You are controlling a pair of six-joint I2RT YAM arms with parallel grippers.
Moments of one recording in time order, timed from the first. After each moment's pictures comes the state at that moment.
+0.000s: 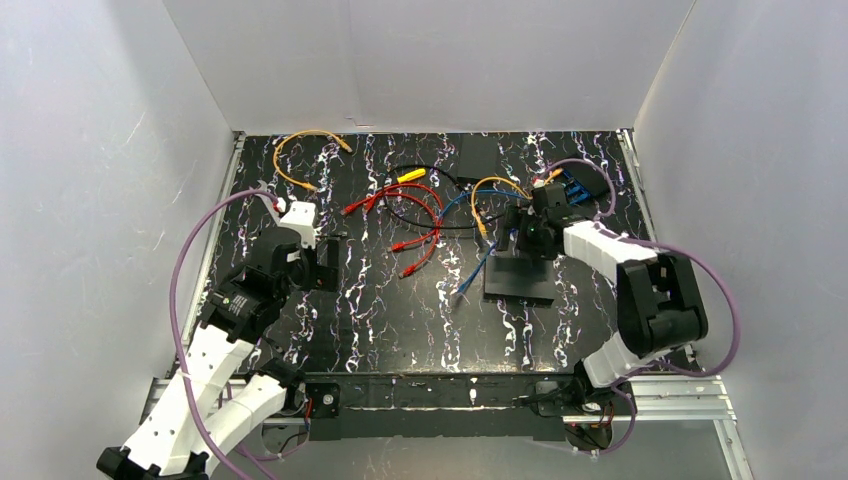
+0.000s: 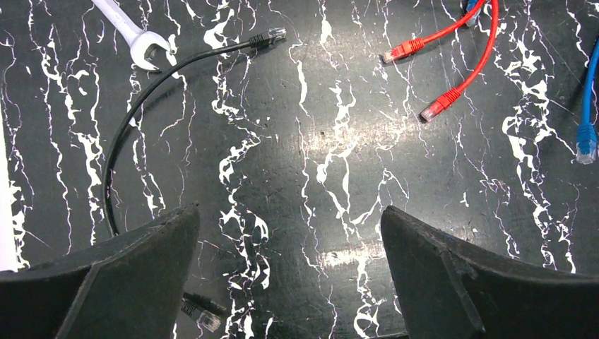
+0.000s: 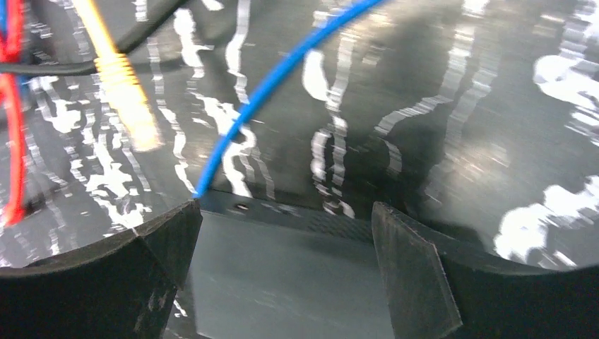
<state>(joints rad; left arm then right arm) -0.44 0.72 0.89 -0.83 -0.25 -0.15 0.29 1.61 0.90 -0.26 -0.17 0.42</state>
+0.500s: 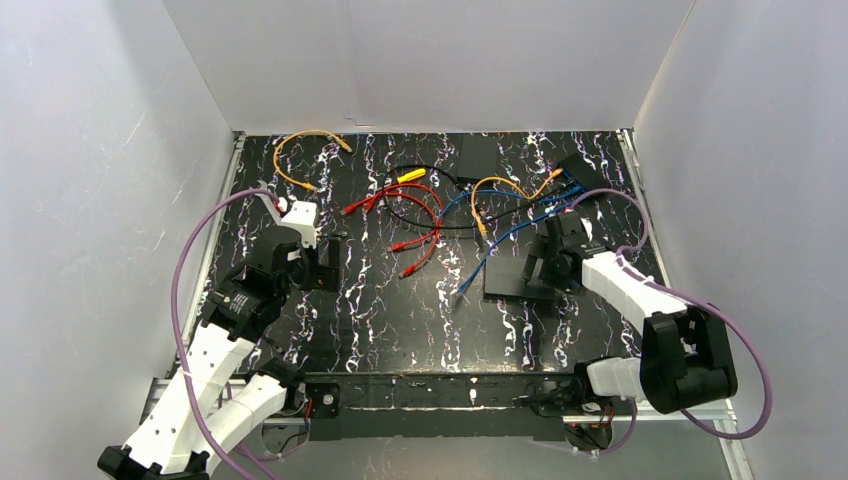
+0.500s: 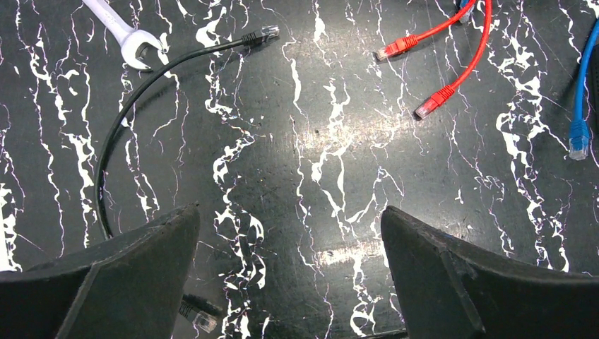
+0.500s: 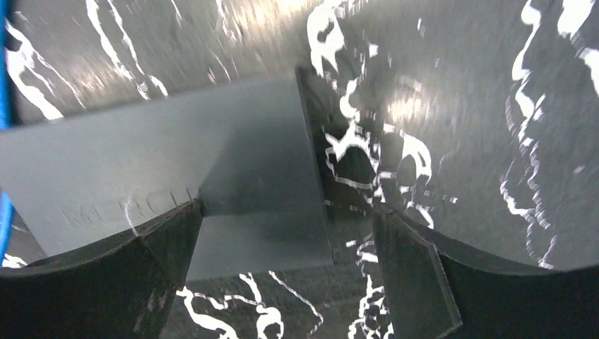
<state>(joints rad) -0.43 0.74 0.89 -0.82 -0.22 -0.15 0.28 1.30 0.73 -0.54 0.19 0.53</state>
